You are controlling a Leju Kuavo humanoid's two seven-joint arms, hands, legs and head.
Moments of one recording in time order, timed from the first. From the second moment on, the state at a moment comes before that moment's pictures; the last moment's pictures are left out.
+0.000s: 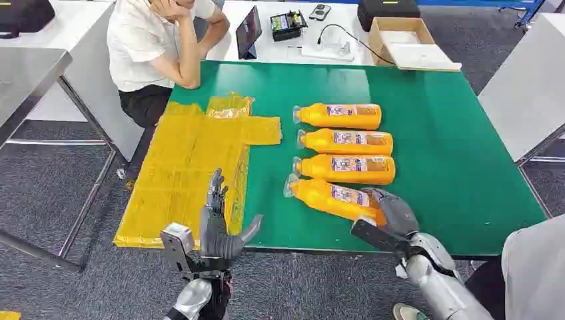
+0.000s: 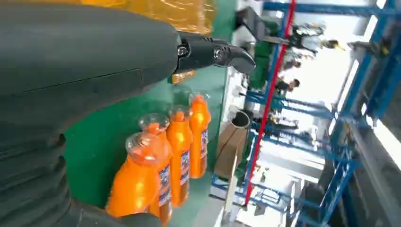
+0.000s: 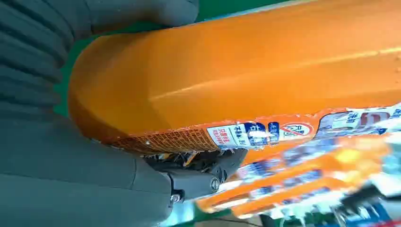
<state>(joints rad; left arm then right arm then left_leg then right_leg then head) -0.07 -0.24 -0.50 -1.20 0.15 0.26 -0.62 -0.34 -0.24 0.50 -0.82 0.71 -0.16 -0.43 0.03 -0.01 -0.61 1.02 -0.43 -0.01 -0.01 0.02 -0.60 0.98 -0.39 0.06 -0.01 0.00</state>
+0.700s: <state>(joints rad) 0.01 -0.19 -0.52 -1.23 0.44 0.05 -0.44 -0.14 -0.10 0.41 -1.13 0.55 -0.28 -0.50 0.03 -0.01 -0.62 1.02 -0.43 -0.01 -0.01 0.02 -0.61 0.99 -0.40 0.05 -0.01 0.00</state>
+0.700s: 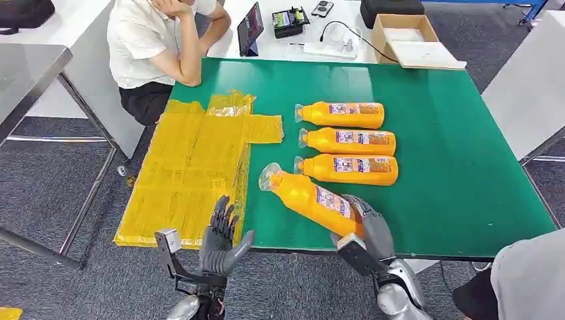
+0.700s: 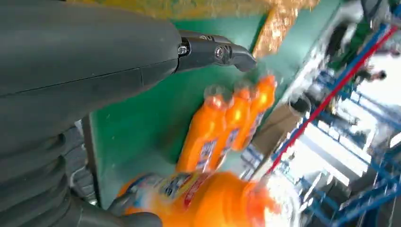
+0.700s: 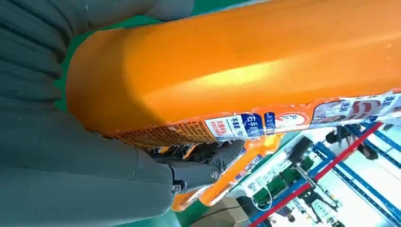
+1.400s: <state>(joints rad) 0.00 -0.17 -0.57 -1.27 0.43 0.04 -0.43 -0.25 0.01 0.57 -0.99 0.57 -0.21 -0.56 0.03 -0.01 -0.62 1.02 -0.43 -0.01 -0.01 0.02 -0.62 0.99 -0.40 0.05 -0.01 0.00</state>
